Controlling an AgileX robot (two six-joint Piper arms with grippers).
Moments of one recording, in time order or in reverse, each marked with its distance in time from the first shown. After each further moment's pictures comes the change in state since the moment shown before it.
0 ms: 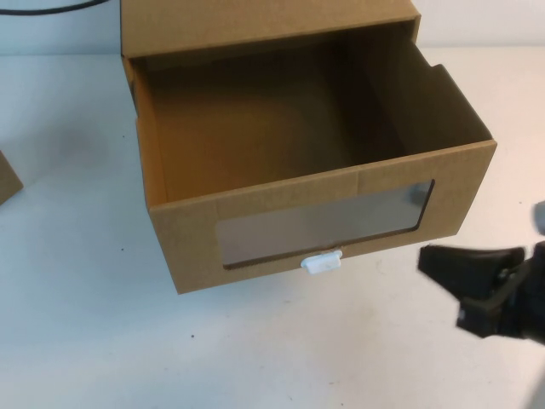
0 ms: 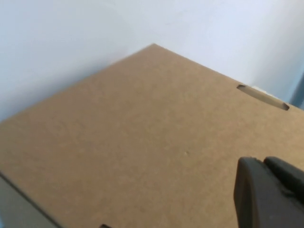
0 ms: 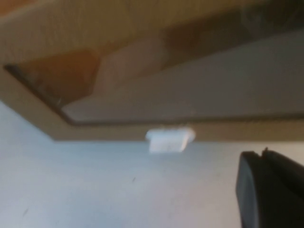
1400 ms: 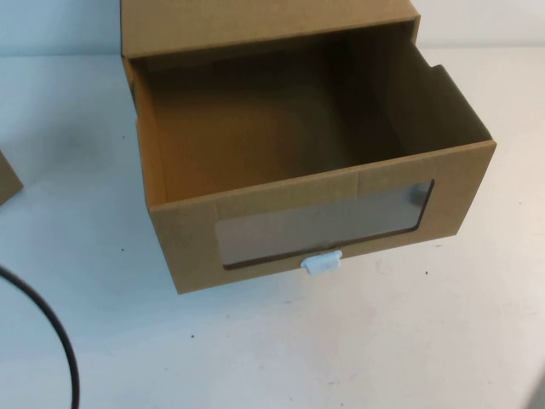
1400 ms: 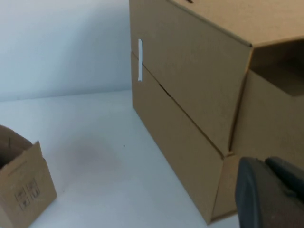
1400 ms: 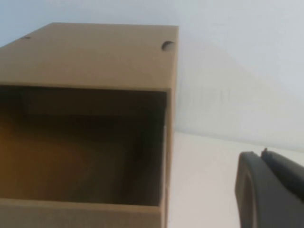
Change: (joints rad) right arm 0.000 -0.221 -0.174 0.017 -0.475 -0.420; left arm 0.014 -1.504 1.878 0.280 -0.697 -0.070
